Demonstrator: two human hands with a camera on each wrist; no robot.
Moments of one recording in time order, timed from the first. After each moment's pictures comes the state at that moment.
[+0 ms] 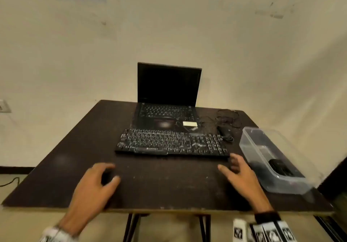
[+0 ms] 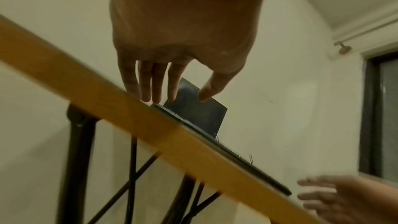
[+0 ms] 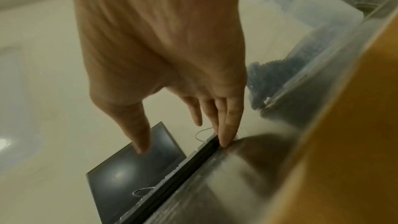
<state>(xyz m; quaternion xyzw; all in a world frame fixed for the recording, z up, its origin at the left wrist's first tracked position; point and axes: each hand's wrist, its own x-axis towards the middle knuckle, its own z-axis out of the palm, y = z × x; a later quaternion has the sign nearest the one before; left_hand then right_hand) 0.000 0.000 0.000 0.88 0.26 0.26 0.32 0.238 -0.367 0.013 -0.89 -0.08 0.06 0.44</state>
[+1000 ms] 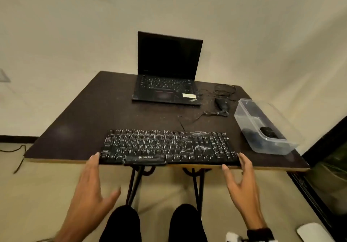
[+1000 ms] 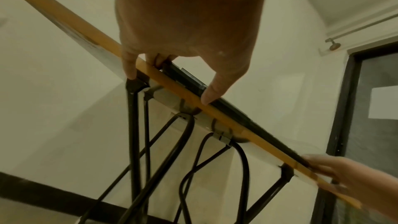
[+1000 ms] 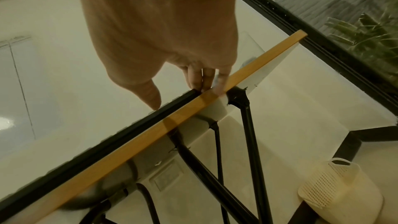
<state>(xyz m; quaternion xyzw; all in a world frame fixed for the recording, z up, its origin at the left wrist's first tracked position) -0.105 -0.047 -0.064 0.90 0.21 0.24 0.29 0.102 -0.404 -0.037 -0.86 -0.07 -0.10 0.49</state>
